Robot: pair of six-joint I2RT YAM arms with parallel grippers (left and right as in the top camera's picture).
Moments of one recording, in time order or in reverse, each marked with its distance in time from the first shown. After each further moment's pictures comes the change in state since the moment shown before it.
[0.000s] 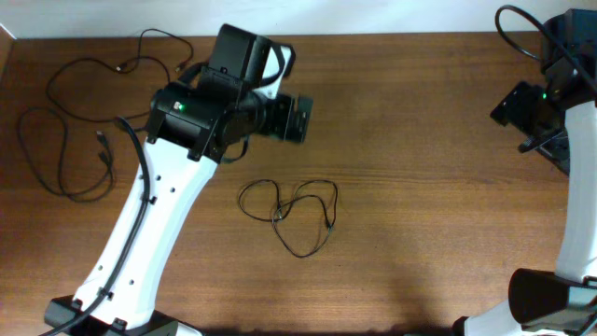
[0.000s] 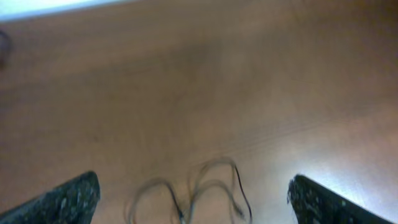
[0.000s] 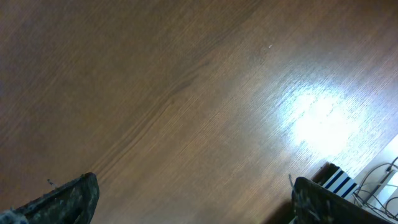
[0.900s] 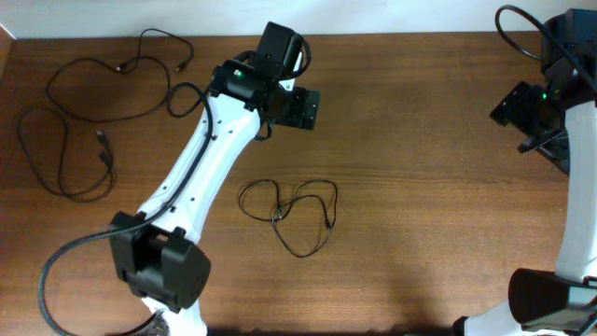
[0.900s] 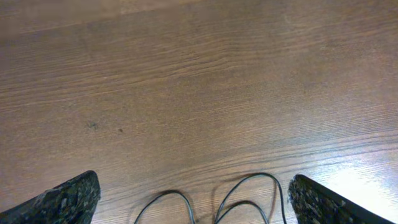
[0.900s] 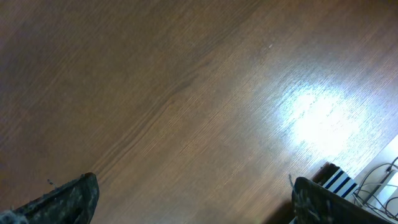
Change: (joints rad) left arm 0.000 0.290 0.002 0.051 -0.103 -0.048; right arm 0.000 0.000 0.000 0.000 0.000 0.000
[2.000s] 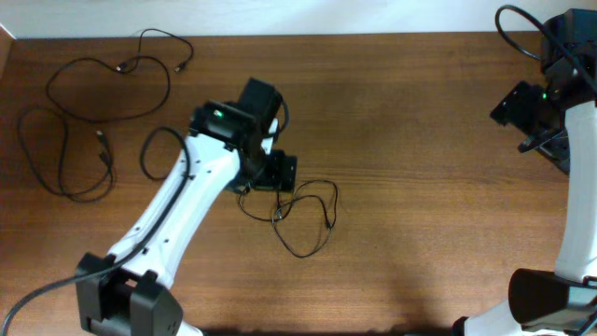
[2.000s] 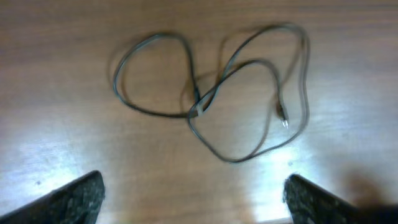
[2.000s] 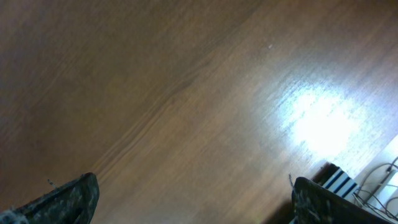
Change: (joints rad) left arm 0.014 -0.242 -0.405 -0.179 0.139 -0.119; right arm 0.000 0.000 0.000 0.000 0.000 0.000
